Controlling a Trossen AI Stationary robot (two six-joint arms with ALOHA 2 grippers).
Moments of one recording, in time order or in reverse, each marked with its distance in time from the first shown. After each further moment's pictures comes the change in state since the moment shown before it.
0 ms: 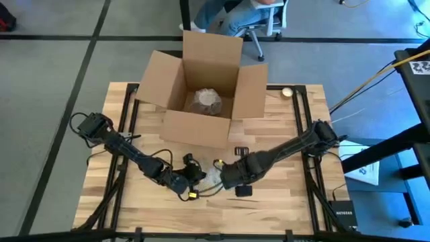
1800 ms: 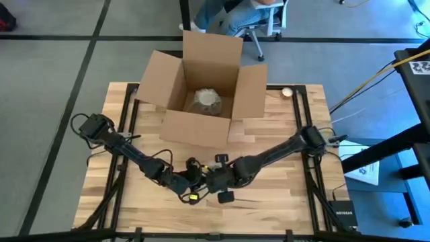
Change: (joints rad) left arm 0.000 0.015 0.010 0.074 0.101 -0.061; right arm -0.031 0.165 0.106 0.262 -0.017 -0.148
